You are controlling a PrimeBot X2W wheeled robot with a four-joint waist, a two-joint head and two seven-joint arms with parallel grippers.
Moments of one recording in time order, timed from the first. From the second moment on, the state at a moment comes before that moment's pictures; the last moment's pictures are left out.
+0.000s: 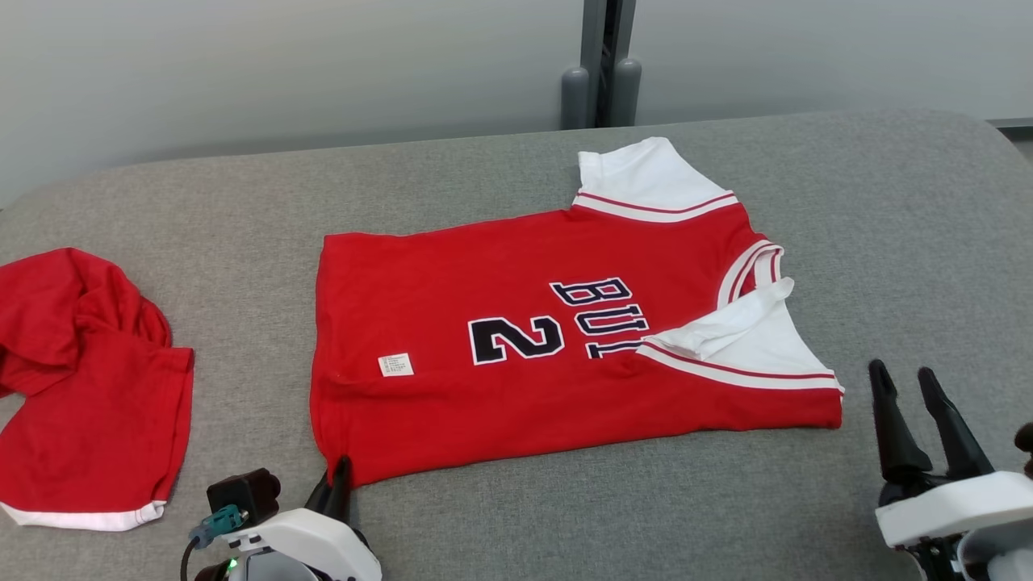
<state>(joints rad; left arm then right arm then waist) -0.23 0.09 -0.36 0.75 -0.72 0.03 -0.21 -0.11 -0.25 0.13 0.32 0.70 0.13 -0.26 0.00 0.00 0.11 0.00</state>
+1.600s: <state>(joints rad) -0.16 0.18 -0.45 0.50 -0.61 0.09 -0.21 -0.25 -0.27 0.25 0.68 1.01 0.13 -0.20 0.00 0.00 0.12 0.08</state>
